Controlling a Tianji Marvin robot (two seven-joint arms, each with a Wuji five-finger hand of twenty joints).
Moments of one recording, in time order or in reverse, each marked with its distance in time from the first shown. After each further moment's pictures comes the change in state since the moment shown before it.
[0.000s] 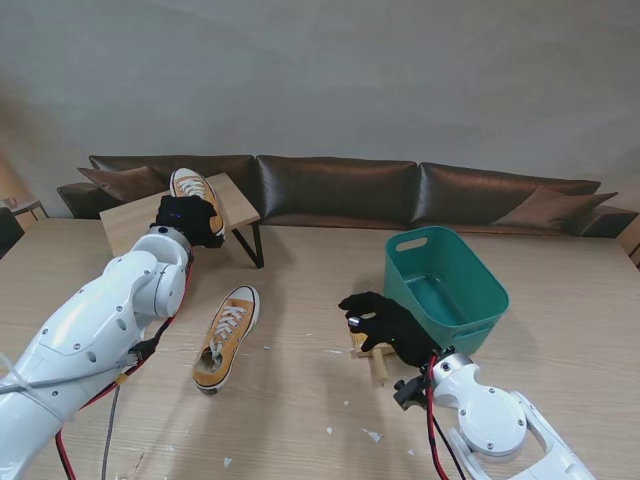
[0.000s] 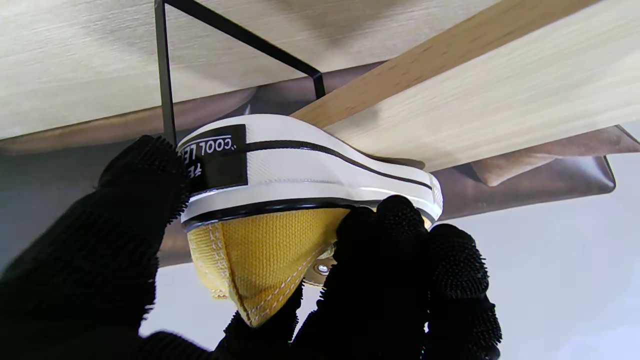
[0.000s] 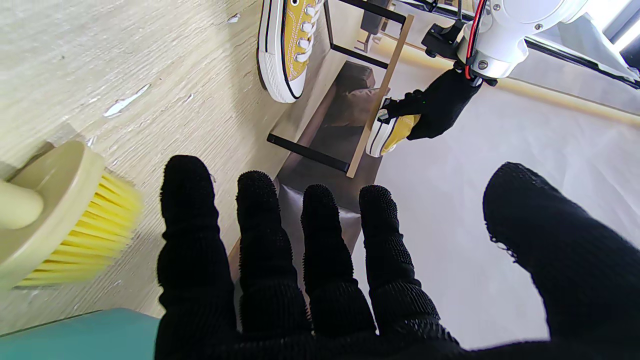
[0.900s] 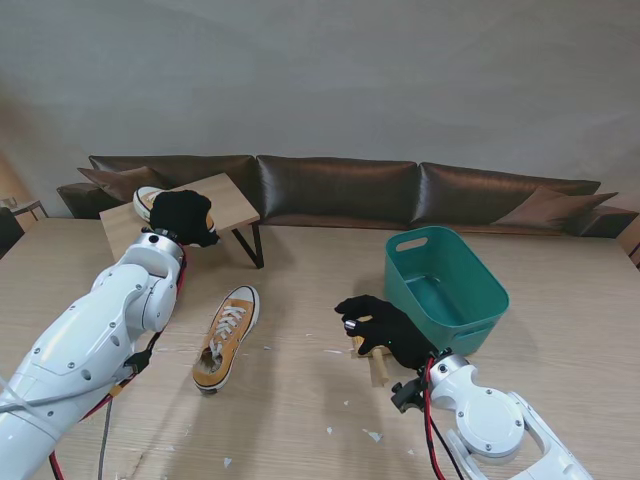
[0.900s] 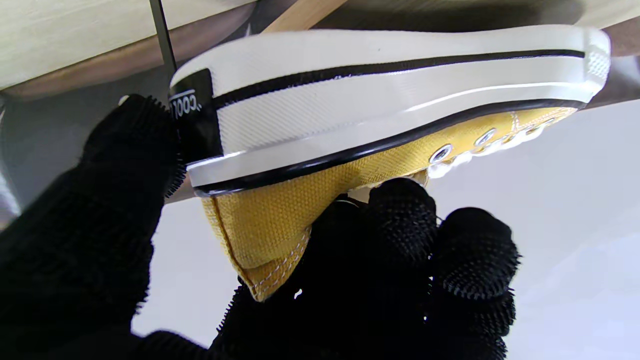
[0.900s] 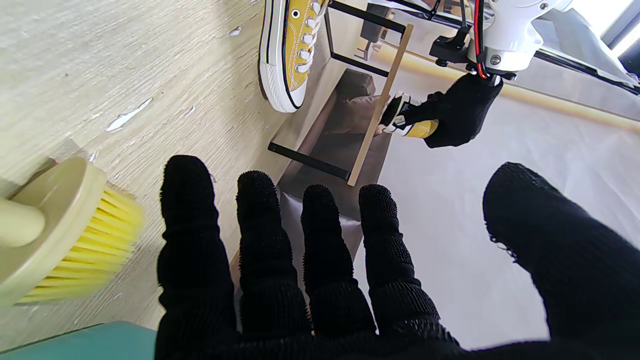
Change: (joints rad) left arm 0.088 -0.008 -0.102 -0.036 0.104 -0.109 0.227; right arm 0.002 0.001 -0.011 0.002 0.003 0.002 0.009; left_hand 0.021 -0.190 0.070 -0.094 0.267 -0.071 -0.142 0.062 0.458 -0.195 0.069 0.163 0.460 -0.071 0.014 -0.122 0.425 0.033 0.135 -0.293; right_hand 0.000 0.000 0.000 0.000 0.007 0.001 0.002 -0.007 0.000 0.000 0.000 0.000 0.000 0.000 0.002 0.000 0.000 0.000 0.000 0.000
